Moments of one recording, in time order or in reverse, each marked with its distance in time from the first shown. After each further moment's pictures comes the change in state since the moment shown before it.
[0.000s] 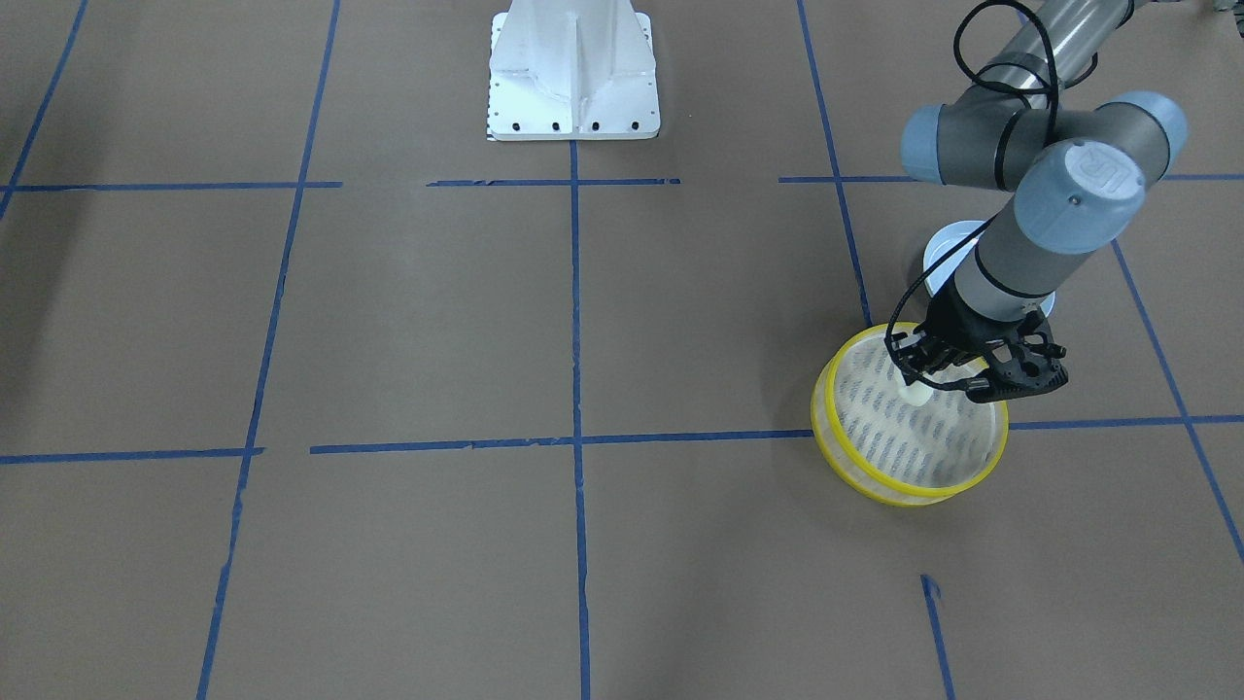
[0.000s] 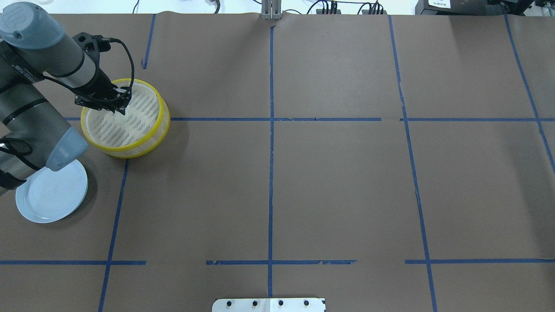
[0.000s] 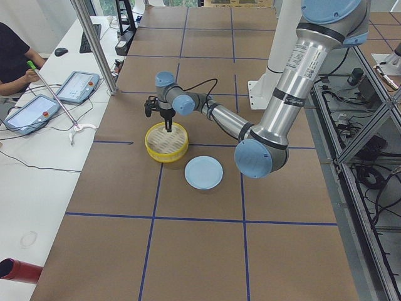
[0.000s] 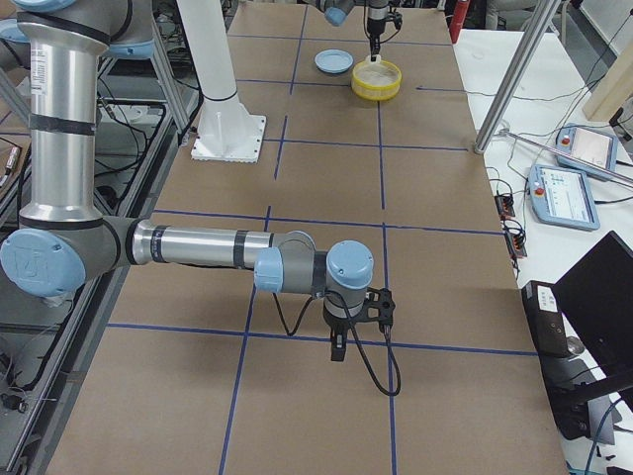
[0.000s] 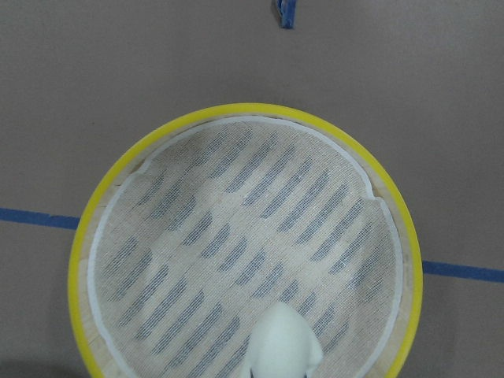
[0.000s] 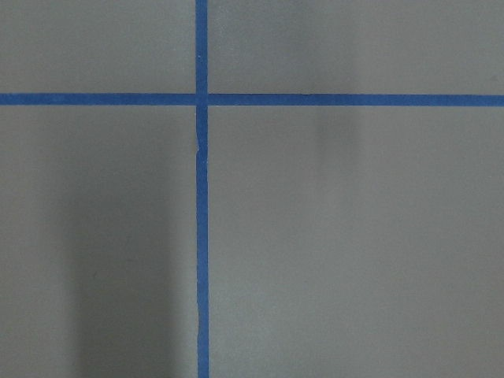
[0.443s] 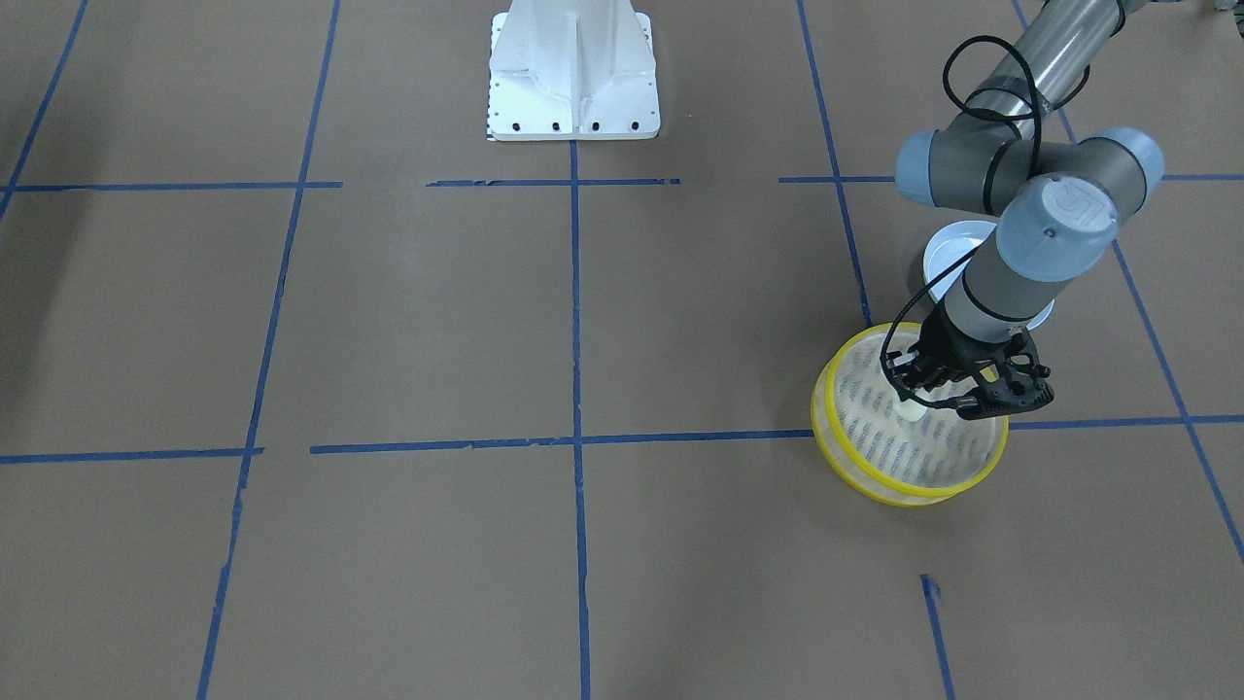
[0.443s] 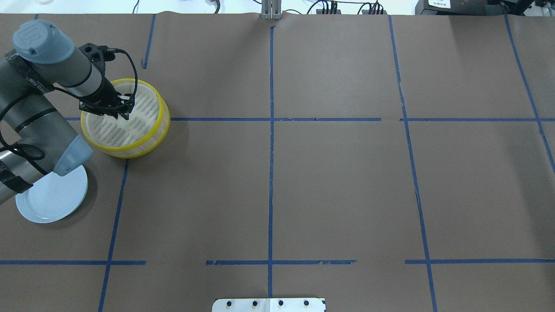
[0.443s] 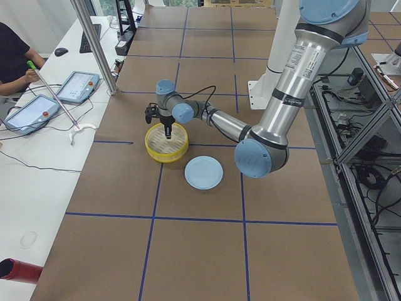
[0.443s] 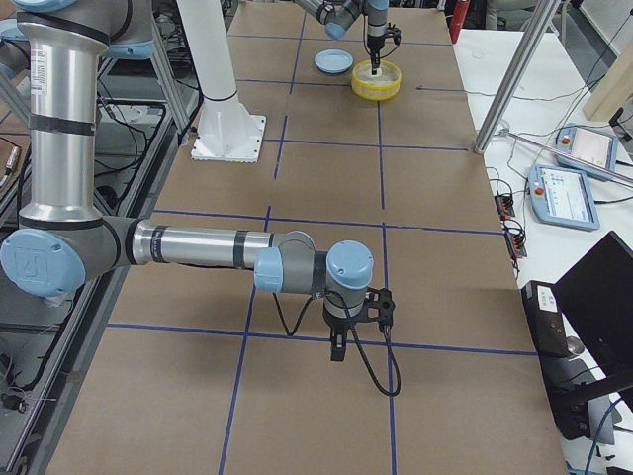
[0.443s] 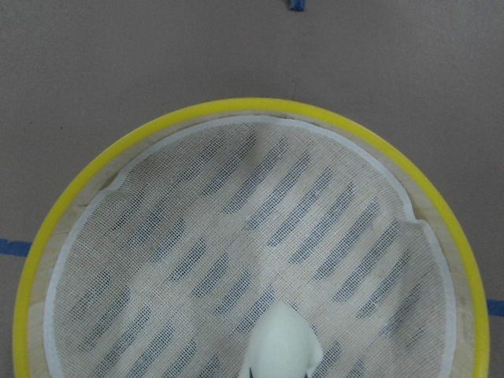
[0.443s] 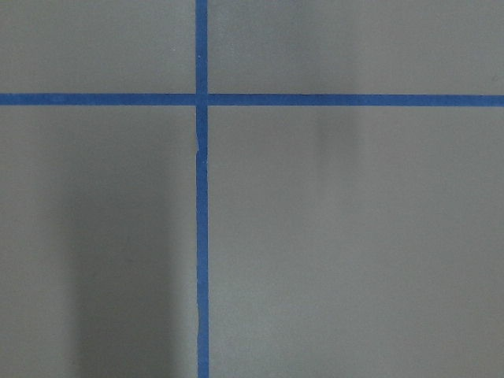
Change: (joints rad) left arm 0.016 0.003 0.073 -0.083 0.027 -0.009; right arm 0.000 0.000 0.000 0.000 0.000 0.000
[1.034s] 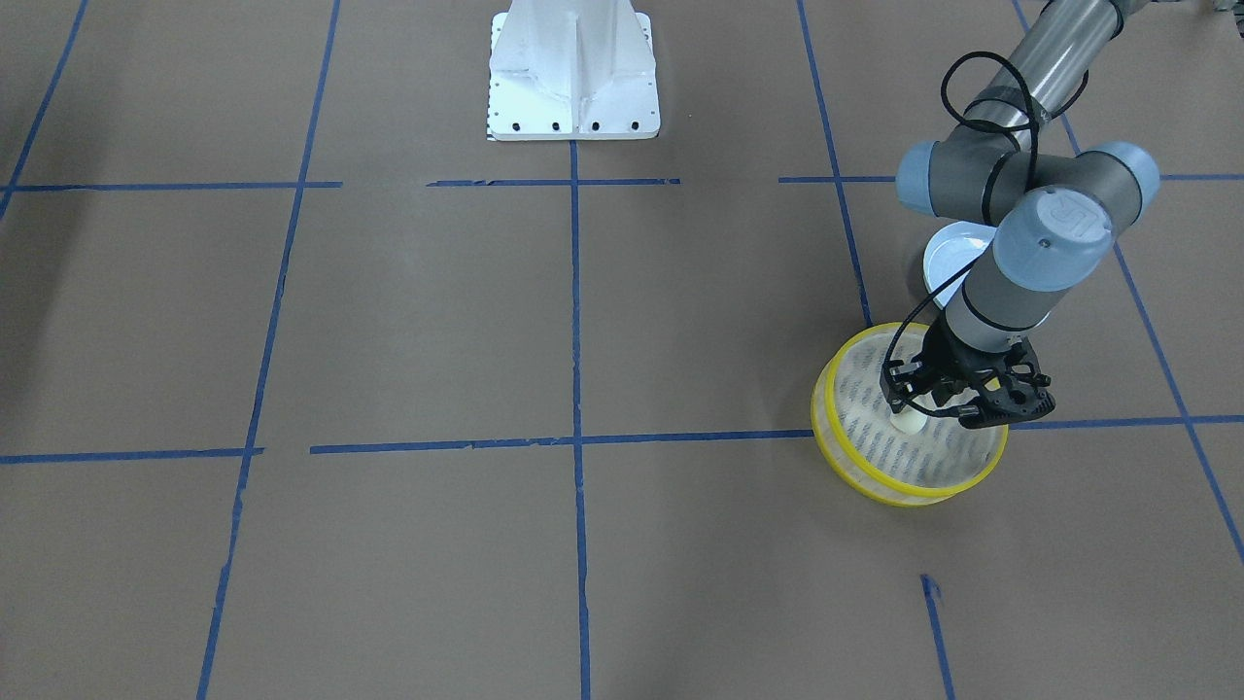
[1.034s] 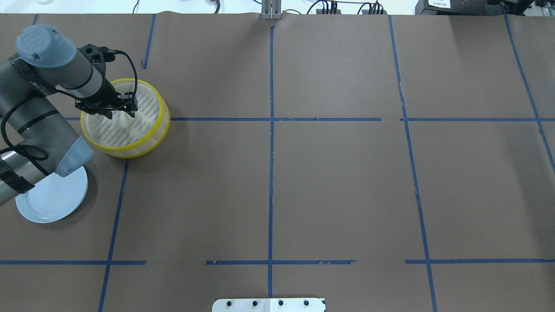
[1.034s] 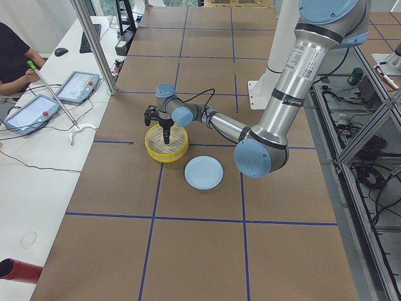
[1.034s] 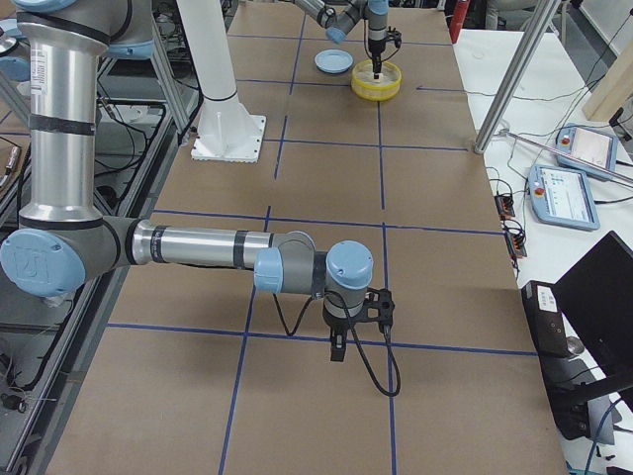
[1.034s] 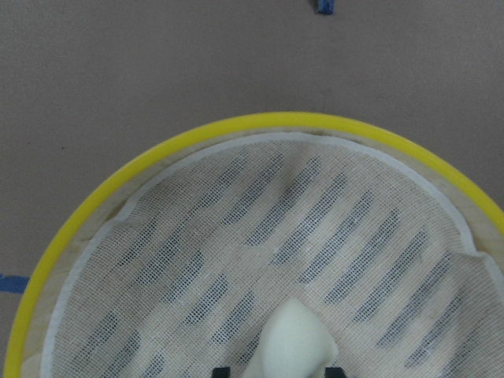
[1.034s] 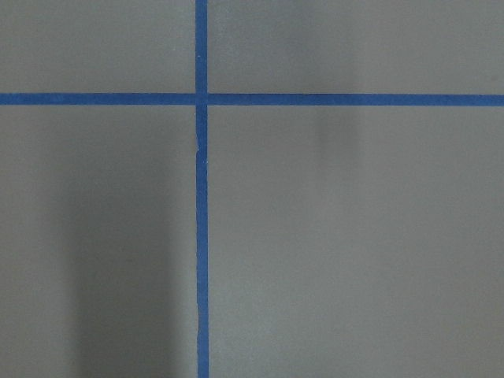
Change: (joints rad) left arm 0.005 0.000 0.021 -0.030 0.028 0.000; right arm 0.000 0.000 0.000 0.000 0.000 0.000
